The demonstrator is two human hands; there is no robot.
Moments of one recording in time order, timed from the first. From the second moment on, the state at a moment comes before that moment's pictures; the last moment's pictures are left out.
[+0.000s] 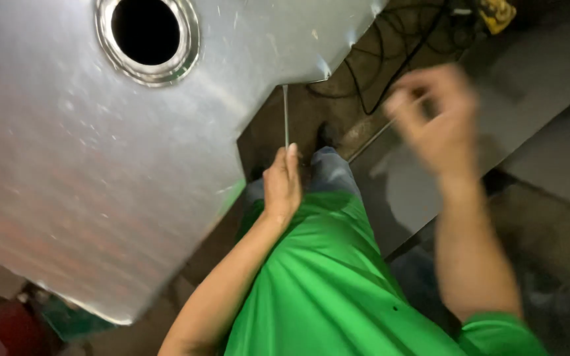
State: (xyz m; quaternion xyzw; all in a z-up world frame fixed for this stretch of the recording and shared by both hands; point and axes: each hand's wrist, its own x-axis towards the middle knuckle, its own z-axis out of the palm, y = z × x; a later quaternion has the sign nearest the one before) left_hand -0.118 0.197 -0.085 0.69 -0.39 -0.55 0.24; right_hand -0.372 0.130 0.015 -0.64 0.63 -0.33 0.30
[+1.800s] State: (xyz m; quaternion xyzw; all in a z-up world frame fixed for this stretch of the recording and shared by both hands) left_hand -0.134 0.129 0.115 0.60 -0.13 -0.73 0.30; right_hand -0.385 -0.128 0.062 -0.92 0.26 0.11 0.26
